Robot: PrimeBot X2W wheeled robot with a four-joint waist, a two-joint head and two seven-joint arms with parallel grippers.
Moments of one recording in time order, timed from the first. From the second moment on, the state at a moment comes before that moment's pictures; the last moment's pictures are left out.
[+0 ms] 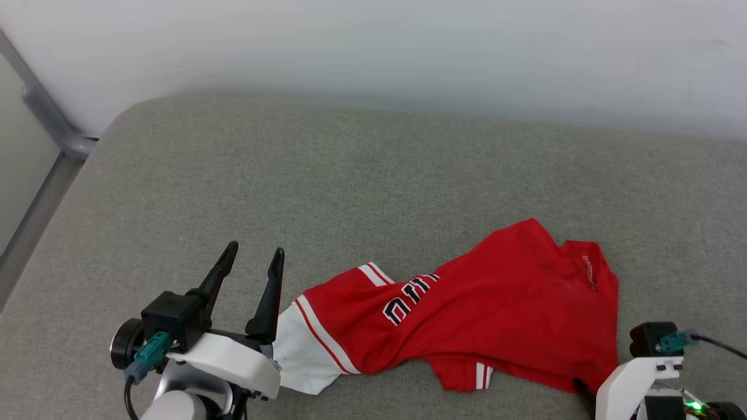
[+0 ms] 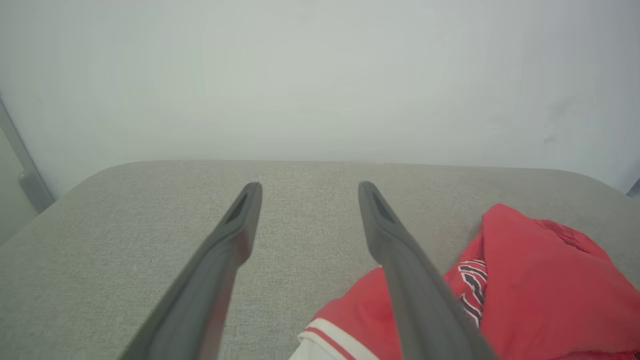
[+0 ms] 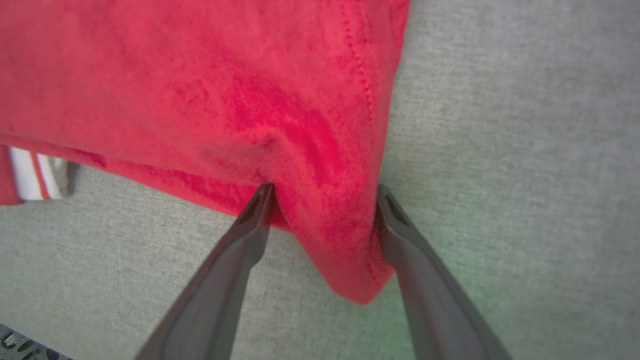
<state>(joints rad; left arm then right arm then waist) -0.14 0.38 -0.40 0.00 -0.50 0.13 -0.20 0.00 -0.11 -0.04 0.26 0.18 0.13 0.59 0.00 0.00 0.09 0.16</state>
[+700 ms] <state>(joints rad) -0.18 0.36 -0.42 0.03 -0.51 0.12 -0.22 -0.33 -0.15 0.06 0.03 0.24 0.13 0.57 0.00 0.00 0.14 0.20</state>
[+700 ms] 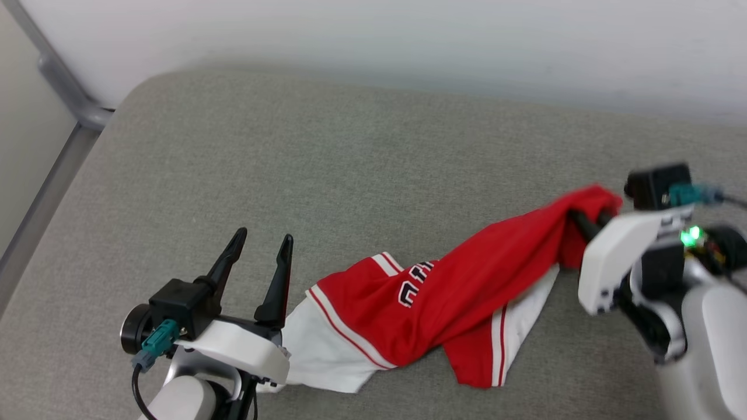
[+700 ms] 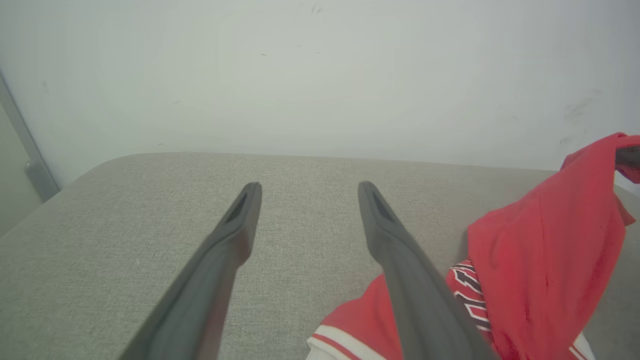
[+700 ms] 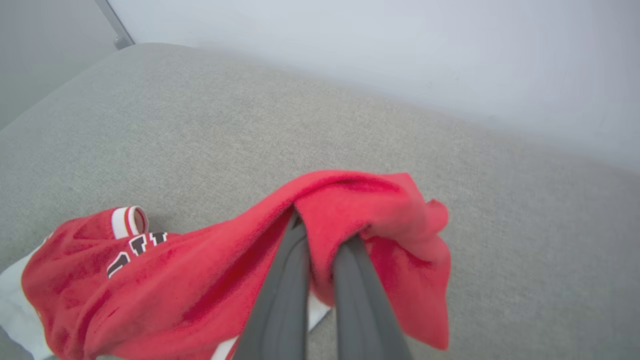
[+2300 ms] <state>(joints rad) -0.17 0.27 -0.33 0.10 -0.40 0.03 -0.26 -0.51 -0.16 0.13 0.57 0.23 0.13 -0.10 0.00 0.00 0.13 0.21</state>
